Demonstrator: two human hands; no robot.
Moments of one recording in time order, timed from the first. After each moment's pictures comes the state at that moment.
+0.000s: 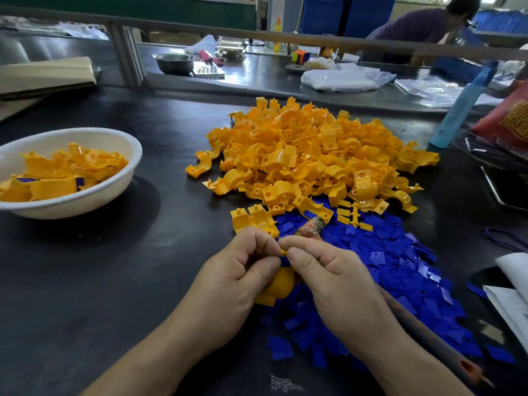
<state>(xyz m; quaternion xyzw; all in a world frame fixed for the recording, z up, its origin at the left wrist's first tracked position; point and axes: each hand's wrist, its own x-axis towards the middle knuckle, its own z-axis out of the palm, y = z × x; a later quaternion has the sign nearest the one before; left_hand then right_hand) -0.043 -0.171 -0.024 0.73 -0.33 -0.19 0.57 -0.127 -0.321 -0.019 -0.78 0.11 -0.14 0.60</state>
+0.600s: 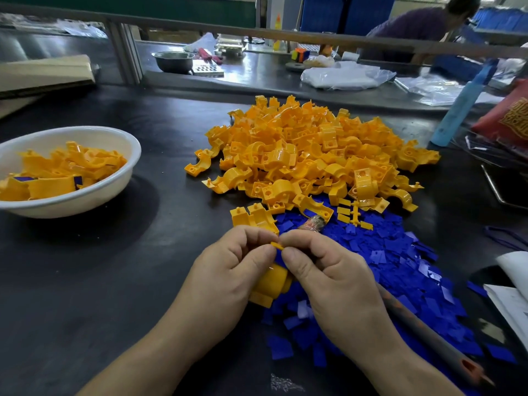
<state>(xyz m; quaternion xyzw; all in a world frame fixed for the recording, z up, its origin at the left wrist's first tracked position) -0.042 -0.171 -0.022 0.72 -0.28 -0.17 0.61 -0.128 -0.310 -0.015 -0.80 0.08 -0.22 0.56</state>
